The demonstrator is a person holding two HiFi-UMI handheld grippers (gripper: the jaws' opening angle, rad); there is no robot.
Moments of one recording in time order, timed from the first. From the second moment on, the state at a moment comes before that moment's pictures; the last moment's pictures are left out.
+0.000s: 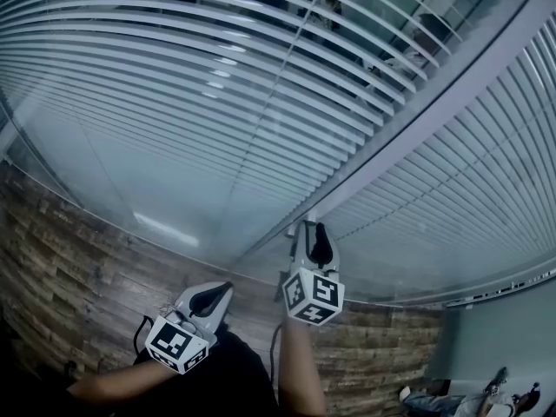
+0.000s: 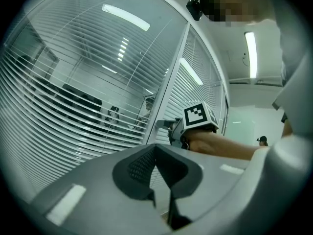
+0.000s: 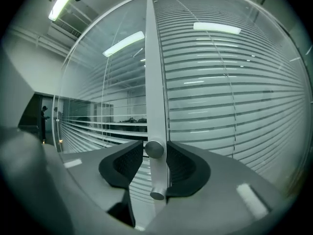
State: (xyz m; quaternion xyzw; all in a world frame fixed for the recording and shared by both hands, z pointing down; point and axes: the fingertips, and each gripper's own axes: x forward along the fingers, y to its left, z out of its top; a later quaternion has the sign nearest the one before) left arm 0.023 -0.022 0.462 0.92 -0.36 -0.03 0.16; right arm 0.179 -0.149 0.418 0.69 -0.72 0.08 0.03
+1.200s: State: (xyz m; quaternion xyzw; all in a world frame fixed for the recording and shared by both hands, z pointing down) left arm 0.030 -0.031 0.459 0.92 -0.35 -0.04 0.17; right arm 0.180 -0.149 0.419 0.66 -0.72 0.19 -0.12
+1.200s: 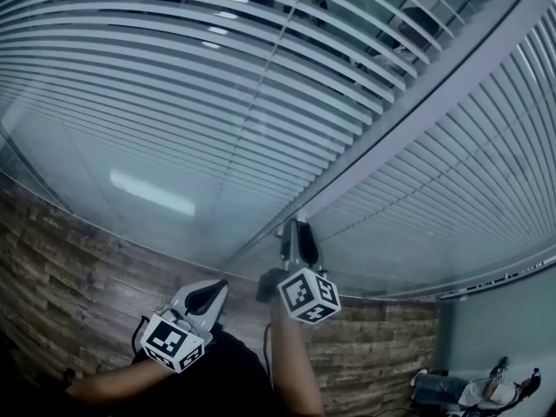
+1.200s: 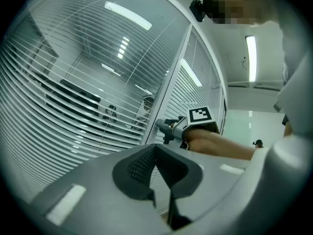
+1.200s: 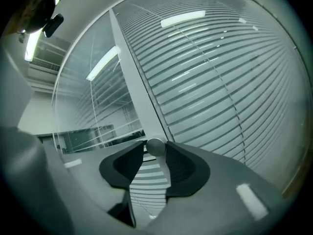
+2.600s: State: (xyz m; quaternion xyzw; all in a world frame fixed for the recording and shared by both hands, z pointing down) left arm 0.035 -0.042 0.461 0.92 -0.35 -0.04 0.19; right arm 0.181 -0.147 0.414 0.68 -0.73 0.10 0.01
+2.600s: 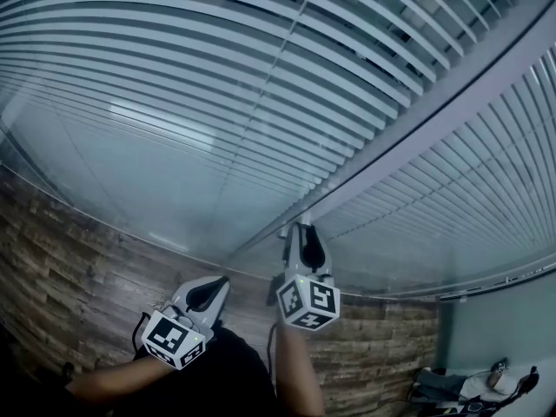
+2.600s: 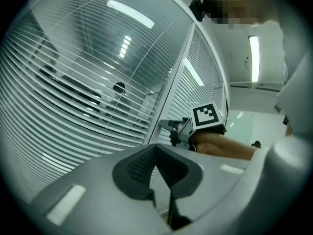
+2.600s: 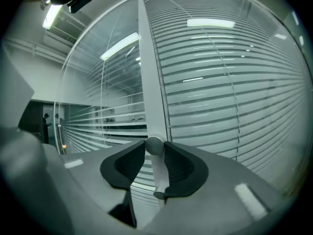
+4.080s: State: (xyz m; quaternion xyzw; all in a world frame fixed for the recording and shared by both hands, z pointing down) left arm 0.039 -0.050 0.471 0.92 -0.35 -0.03 0.20; right arm 0.175 -0.159 0.419 0.66 -0.73 -0.03 0.18
